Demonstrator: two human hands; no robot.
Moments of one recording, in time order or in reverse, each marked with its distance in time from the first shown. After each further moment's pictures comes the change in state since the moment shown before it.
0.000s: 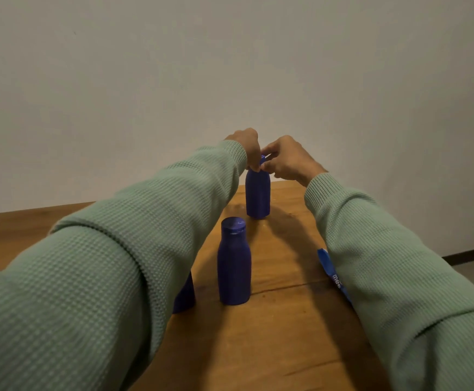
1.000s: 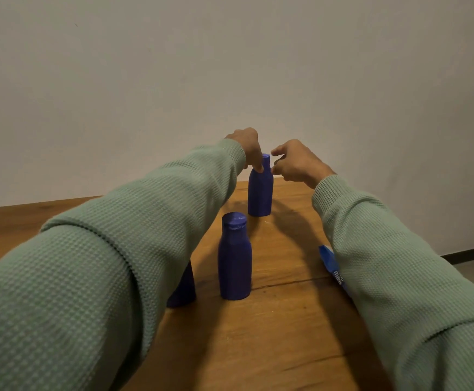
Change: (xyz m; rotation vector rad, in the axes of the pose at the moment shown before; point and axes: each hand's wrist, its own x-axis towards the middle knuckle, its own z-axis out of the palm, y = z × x) left_hand -0.007 -0.003 0.001 0.008 -0.054 -0.001; right_hand 0.001 0.015 0.004 -0.003 -0.015 0.115
